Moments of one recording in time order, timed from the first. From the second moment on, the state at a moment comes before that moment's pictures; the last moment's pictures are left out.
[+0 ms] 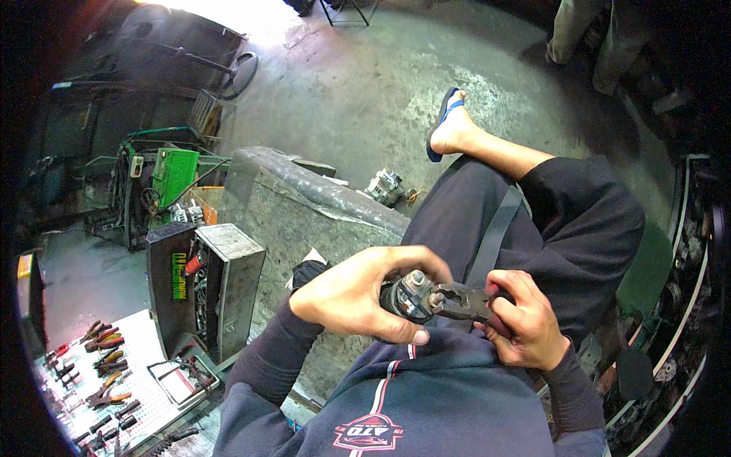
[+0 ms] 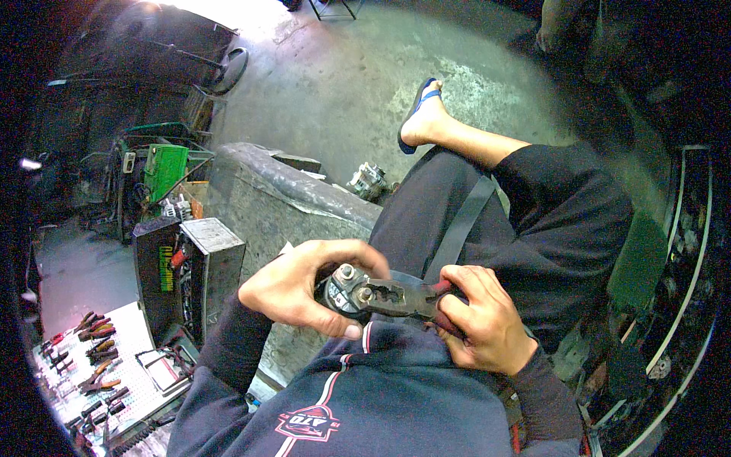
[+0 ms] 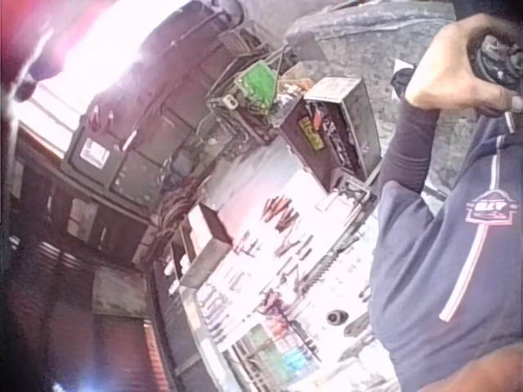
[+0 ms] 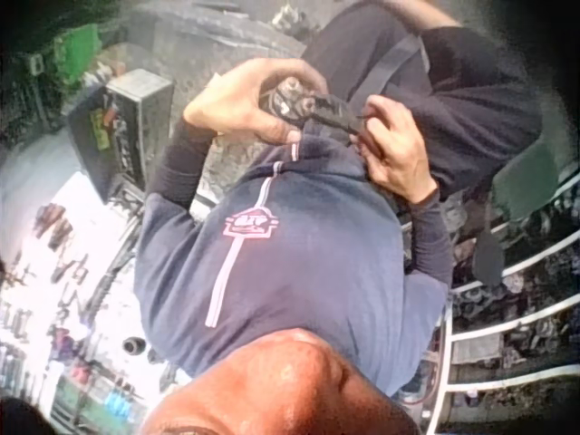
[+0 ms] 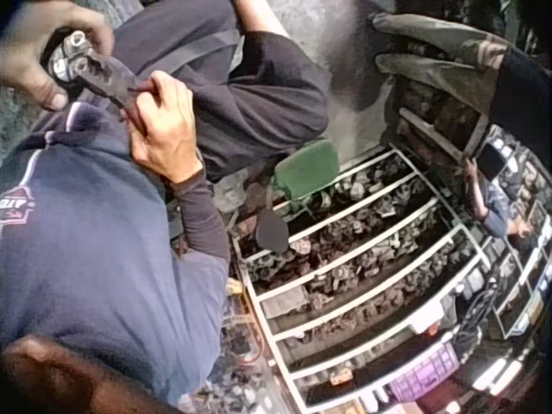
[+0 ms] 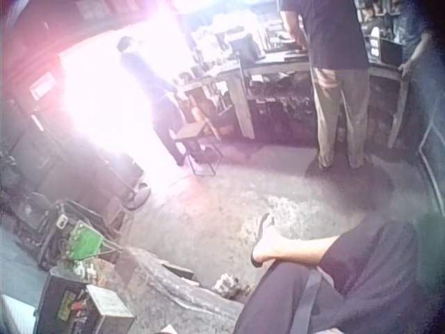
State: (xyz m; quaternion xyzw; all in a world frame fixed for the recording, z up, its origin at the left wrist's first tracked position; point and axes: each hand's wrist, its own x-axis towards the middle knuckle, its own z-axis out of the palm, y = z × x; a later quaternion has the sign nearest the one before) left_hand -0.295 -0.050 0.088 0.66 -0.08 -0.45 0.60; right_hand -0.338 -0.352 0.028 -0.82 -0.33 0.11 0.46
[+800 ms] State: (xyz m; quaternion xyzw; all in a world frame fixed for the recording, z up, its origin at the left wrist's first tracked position) left_hand -0.262 -0.046 0.111 0.87 -0.33 0.35 0.14; right_hand -0.343 -0.366 0.089 -0.40 -0.04 0.51 0.76
